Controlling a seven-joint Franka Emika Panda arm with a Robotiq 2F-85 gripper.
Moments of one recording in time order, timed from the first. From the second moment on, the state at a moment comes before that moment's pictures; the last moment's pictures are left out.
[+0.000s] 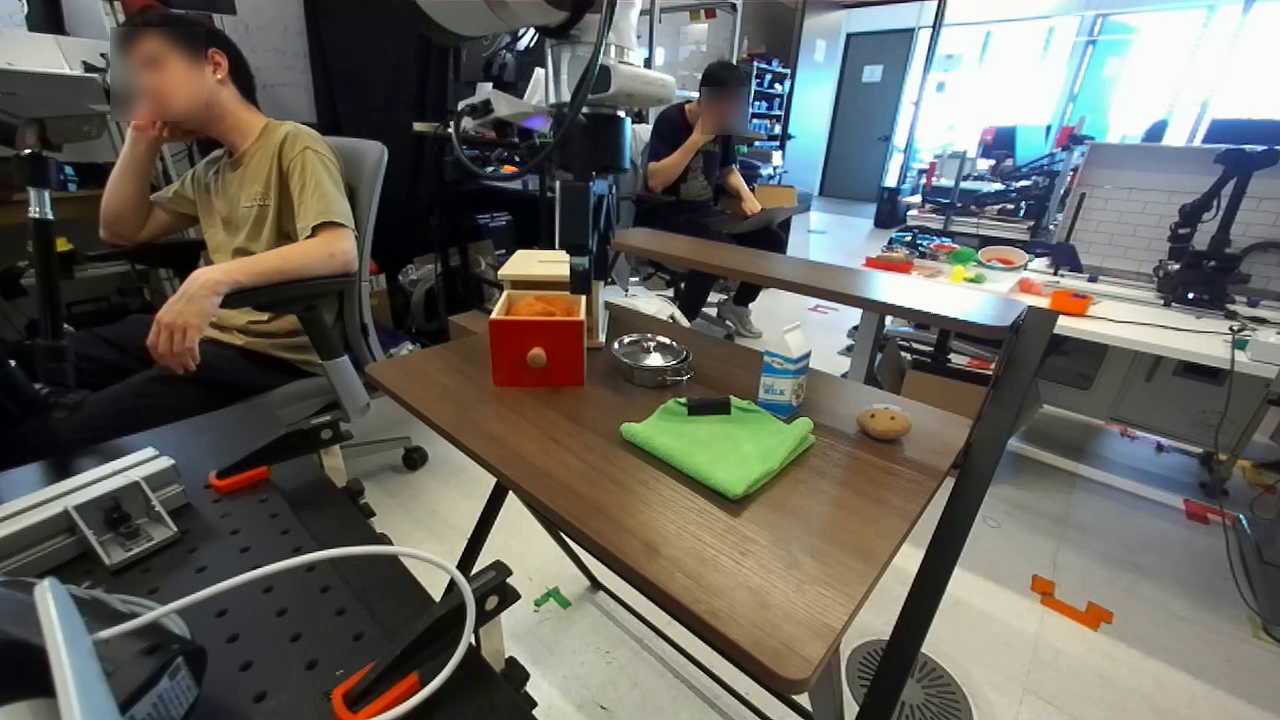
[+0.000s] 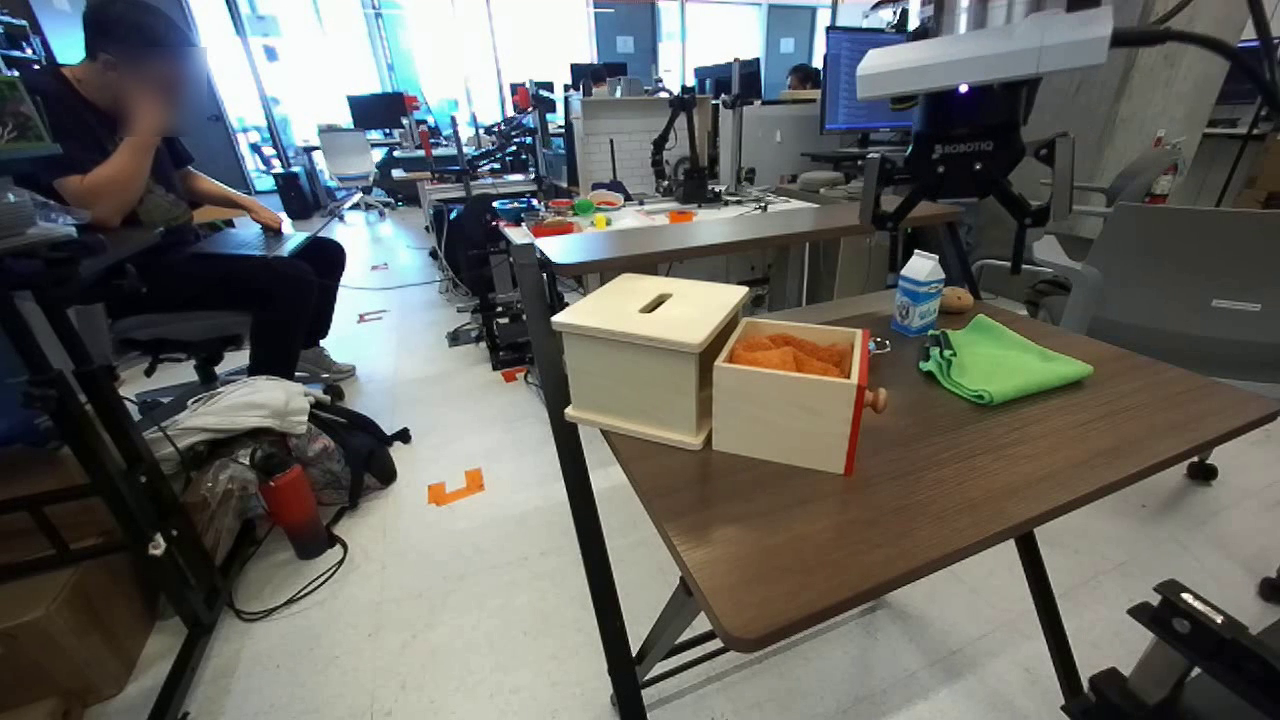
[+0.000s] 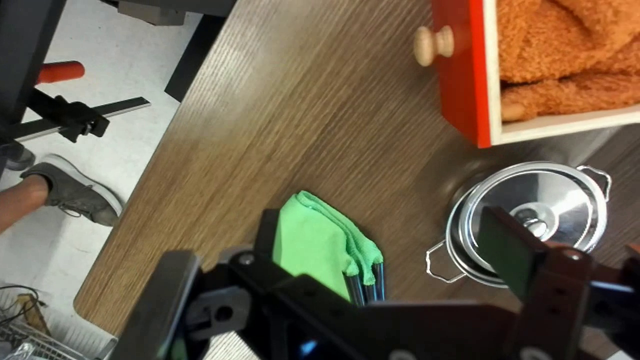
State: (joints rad) arm 0.09 0.45 0.05 -1.92 -0.15 2.28 1.14
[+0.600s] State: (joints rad) arm 0.14 0.71 -0.01 -1.63 -0.12 2.27 1.15
